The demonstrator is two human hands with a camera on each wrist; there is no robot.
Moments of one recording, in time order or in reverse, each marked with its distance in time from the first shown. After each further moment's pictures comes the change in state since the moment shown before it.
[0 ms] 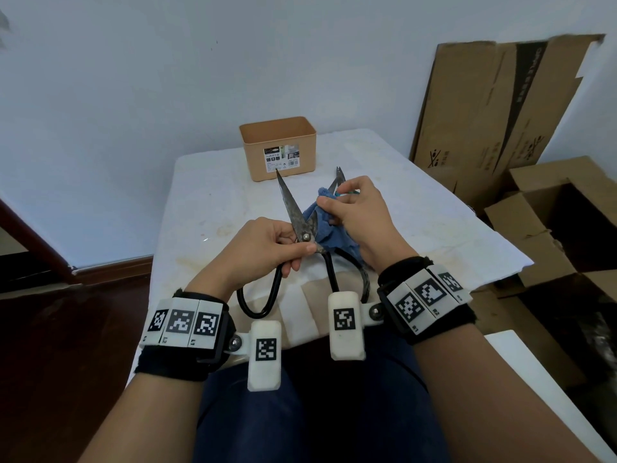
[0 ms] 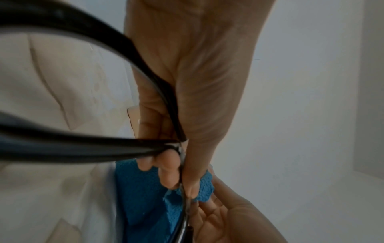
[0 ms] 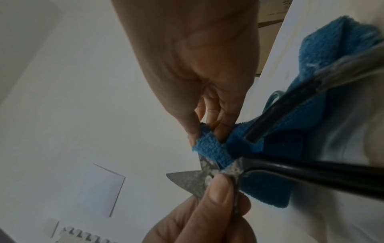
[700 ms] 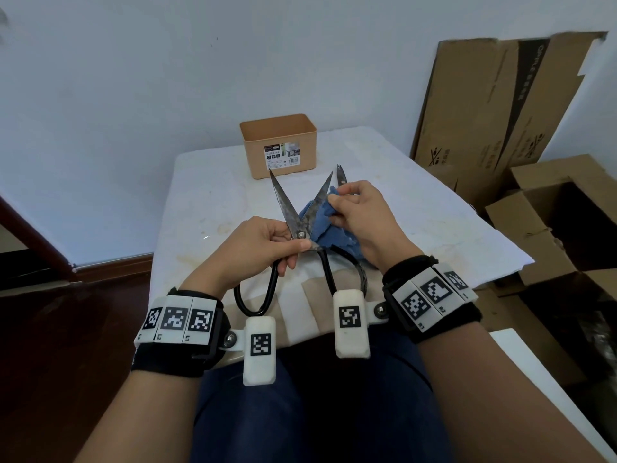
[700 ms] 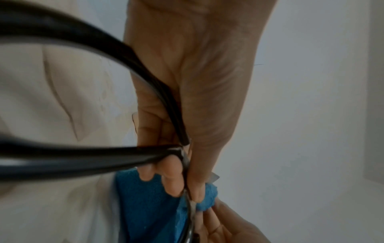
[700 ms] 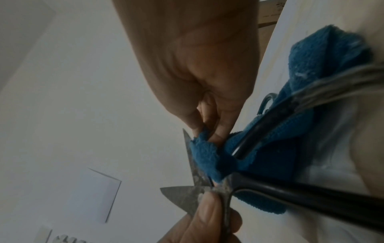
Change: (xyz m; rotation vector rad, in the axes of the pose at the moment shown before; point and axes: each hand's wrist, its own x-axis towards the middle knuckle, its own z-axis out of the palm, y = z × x) left_hand 0.000 -0.009 -0.005 -0.039 0.006 -0.009; right_hand 0.000 0.002 -0.001 0.098 -0.032 0.060
